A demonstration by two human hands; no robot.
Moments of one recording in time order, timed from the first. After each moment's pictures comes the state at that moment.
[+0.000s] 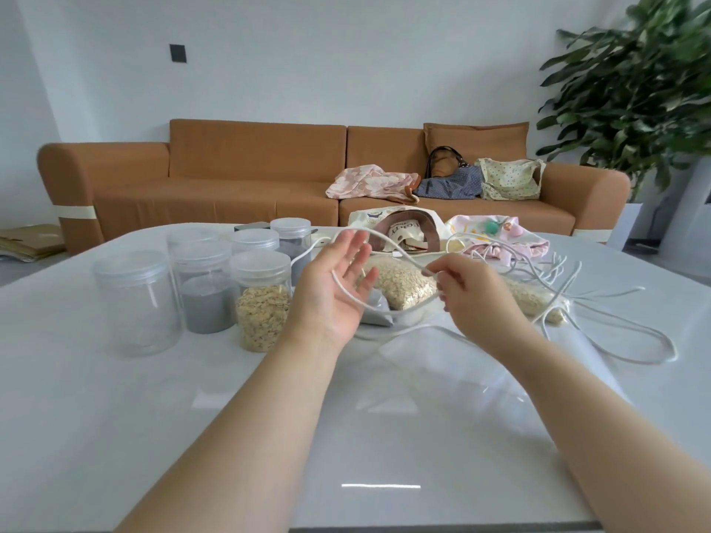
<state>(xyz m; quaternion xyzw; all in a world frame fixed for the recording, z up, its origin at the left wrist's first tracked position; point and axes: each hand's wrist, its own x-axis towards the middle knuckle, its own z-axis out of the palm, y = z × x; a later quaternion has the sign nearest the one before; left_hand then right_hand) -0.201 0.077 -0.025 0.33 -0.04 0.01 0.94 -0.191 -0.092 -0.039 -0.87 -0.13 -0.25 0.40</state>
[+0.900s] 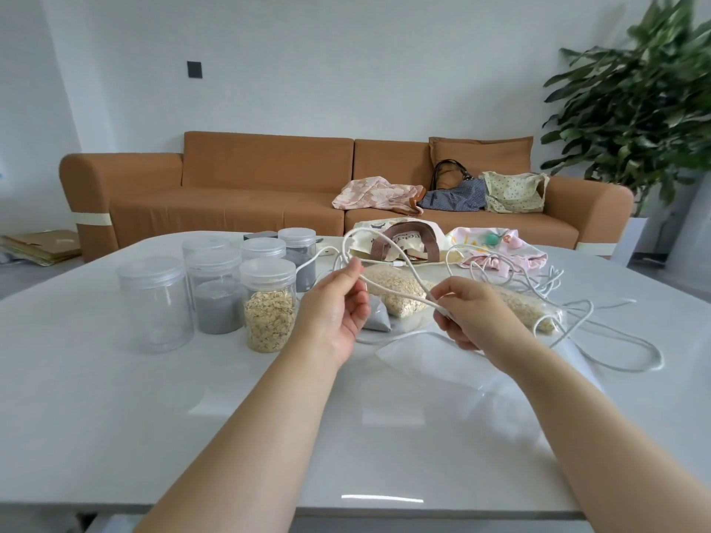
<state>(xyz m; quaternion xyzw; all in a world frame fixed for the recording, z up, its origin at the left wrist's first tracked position) -0.222 0.074 -0.026 0.43 0.03 0.03 0.90 -0.209 -0.099 -0.030 -0.81 -0.05 -0.04 0.58</state>
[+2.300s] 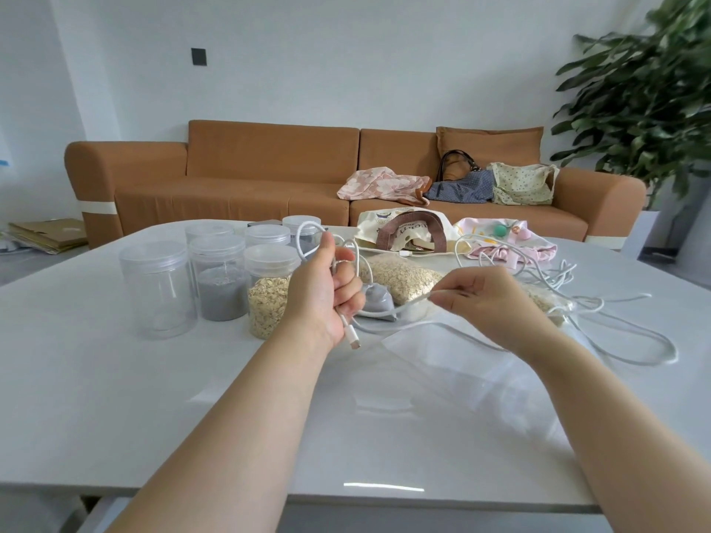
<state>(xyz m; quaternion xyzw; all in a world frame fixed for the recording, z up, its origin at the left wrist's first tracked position) -0.223 0.085 -0.021 0.43 -0.01 0.05 0.90 -0.218 -0.105 -0.025 -0.86 -0.19 -0.13 0.45</state>
